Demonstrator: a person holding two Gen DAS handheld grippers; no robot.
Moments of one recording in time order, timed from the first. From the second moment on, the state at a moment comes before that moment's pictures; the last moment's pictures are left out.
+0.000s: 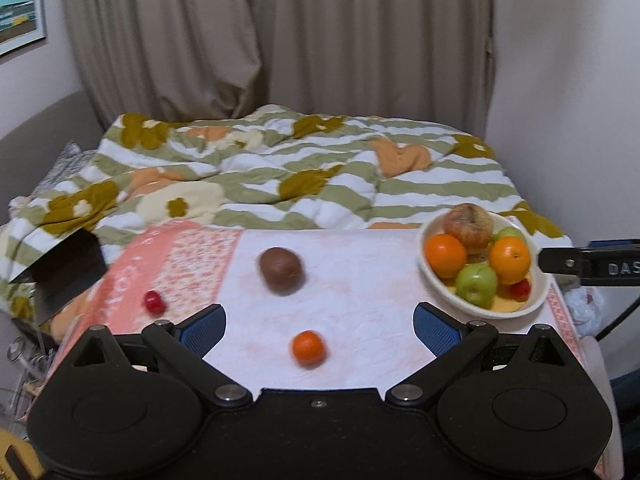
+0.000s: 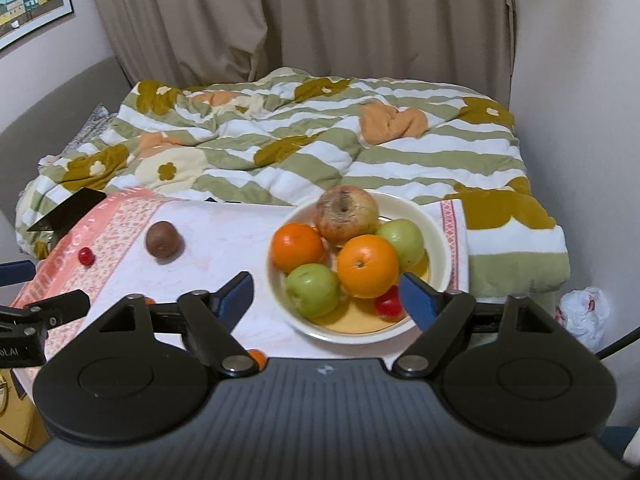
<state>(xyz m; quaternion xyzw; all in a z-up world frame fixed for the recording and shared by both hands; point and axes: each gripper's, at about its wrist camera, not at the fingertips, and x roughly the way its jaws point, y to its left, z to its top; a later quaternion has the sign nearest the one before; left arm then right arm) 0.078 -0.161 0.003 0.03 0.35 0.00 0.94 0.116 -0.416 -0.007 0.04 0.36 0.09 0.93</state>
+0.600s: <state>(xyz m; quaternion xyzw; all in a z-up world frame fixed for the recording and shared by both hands) 0.085 -0.023 -0.002 0.05 0.36 -0.01 0.93 0.097 -0.280 -0.002 0.03 0.36 0.07 0.93</state>
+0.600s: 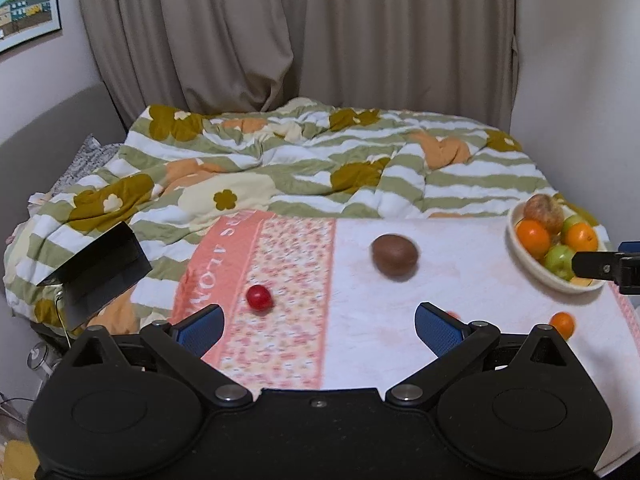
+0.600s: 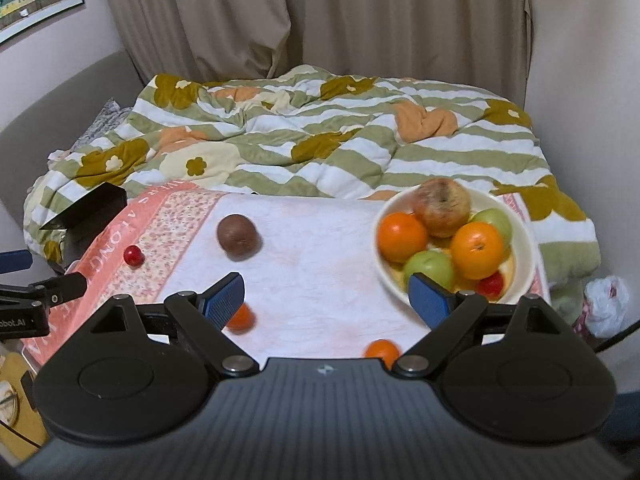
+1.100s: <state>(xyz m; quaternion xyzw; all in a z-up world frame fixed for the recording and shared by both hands) 0.154 0.061 -0.051 0.09 0.38 -0.10 0.92 0.116 -0.176 -0.057 0.04 0.41 -0.03 0.91</state>
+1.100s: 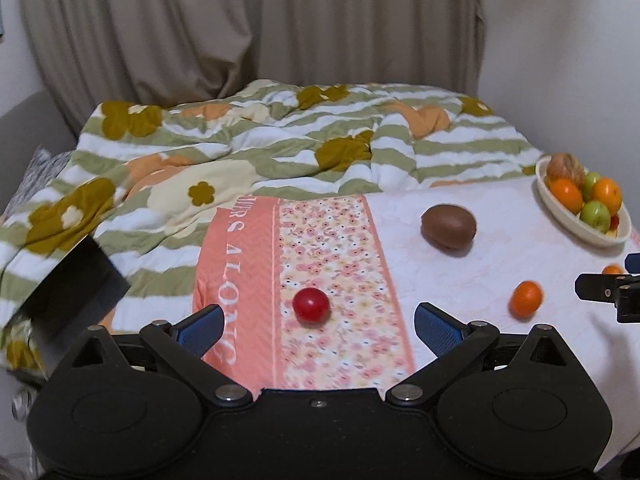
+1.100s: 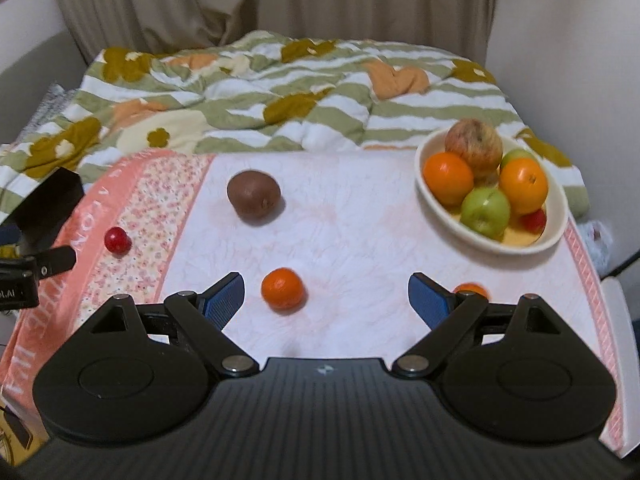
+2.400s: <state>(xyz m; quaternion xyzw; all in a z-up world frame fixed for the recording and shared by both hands) 0.219 0.070 -0.122 0.11 0.44 -0.17 0.88 0.164 -0.145 -0.121 0.02 0.46 -0.04 0.89</state>
